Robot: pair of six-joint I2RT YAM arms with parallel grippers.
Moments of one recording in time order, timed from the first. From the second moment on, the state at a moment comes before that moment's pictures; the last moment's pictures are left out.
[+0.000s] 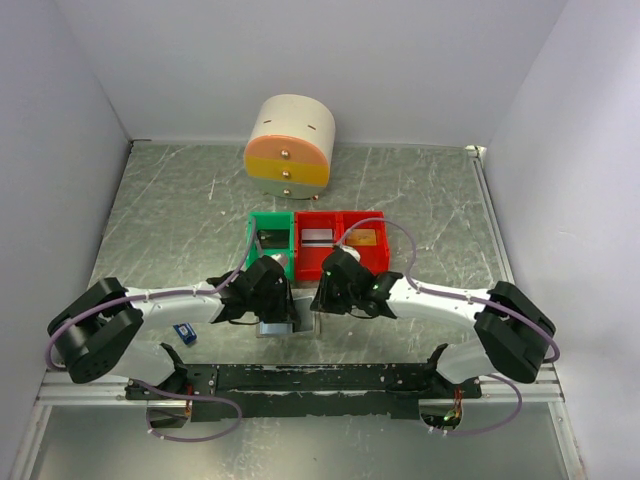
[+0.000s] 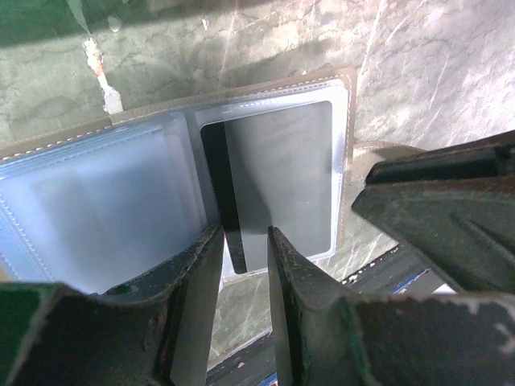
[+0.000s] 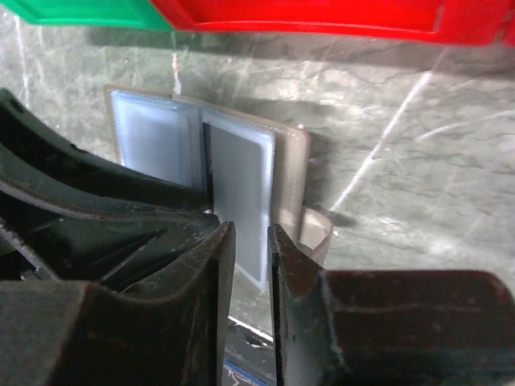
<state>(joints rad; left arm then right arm) -0.89 1.40 0.56 -0.07 0.12 -0.90 0.93 1.38 0.67 -0.18 -0.01 0.96</state>
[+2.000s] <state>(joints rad) -0.74 1.34 0.34 0.25 0.27 -1.00 0.92 1.50 0.48 0.22 -0.12 1.10</state>
